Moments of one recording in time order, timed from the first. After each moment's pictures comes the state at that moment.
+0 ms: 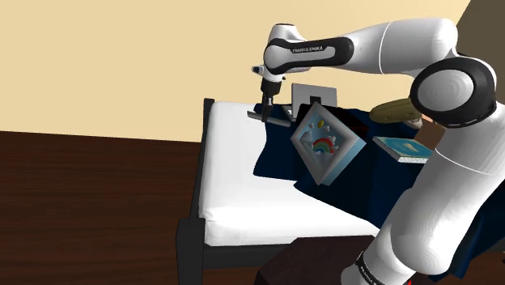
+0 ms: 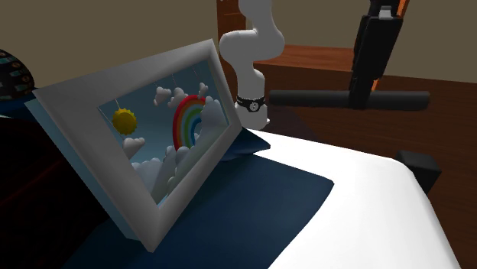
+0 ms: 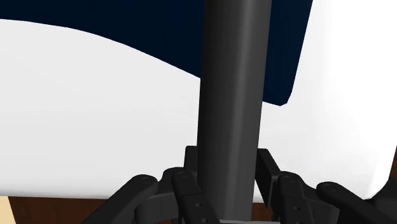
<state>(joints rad) 0.19 0.05 -0.19 -1.78 -0.03 1.90 -0.93</state>
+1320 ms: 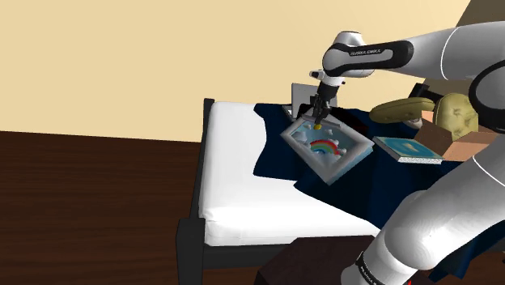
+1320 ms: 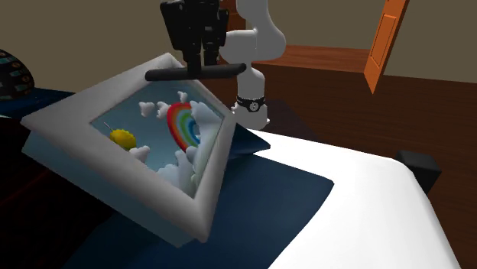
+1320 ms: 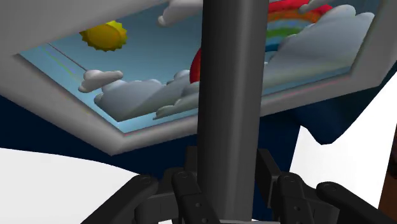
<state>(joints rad) 0.02 -0.24 -0.38 -2.06 -0.10 1.92 -1.27</state>
